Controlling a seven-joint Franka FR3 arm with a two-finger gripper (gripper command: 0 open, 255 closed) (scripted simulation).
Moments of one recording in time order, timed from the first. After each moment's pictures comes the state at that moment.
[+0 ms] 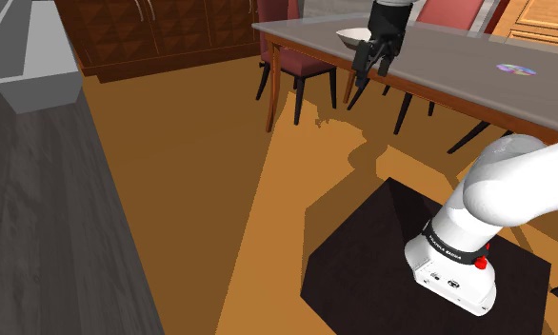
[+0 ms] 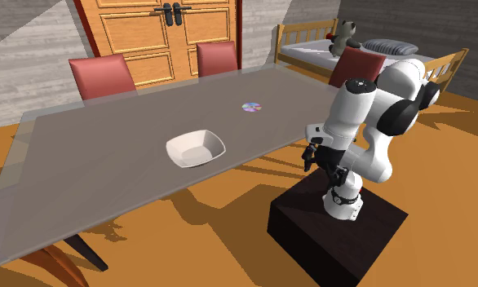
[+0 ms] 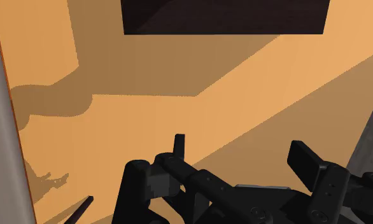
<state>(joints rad) 0.00 -0.75 0.04 -2.36 -0.06 1.65 0.09</state>
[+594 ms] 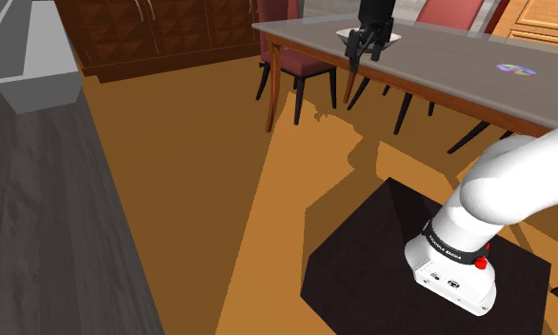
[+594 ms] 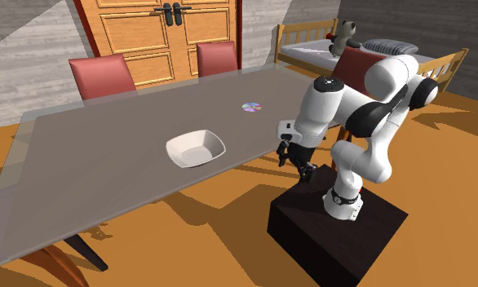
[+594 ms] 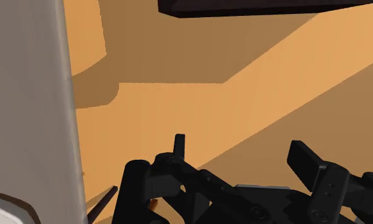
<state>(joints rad) -0.06 -0.54 -0.03 -2.21 -0.16 1.70 0.02</state>
